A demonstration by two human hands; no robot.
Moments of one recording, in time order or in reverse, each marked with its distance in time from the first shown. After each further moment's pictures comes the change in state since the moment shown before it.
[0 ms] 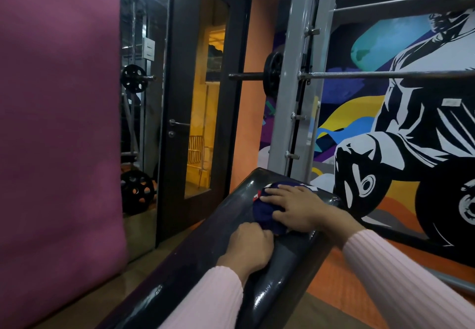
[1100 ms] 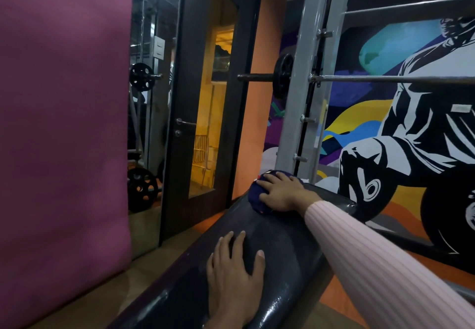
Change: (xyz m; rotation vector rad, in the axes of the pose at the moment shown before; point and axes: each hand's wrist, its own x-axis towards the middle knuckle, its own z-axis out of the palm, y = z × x) left_hand -0.040 -0.067 0.037 -0.140 0.363 -0.123; right_hand 0.078 -0.028 -0.009 -0.033 -0.061 0.134
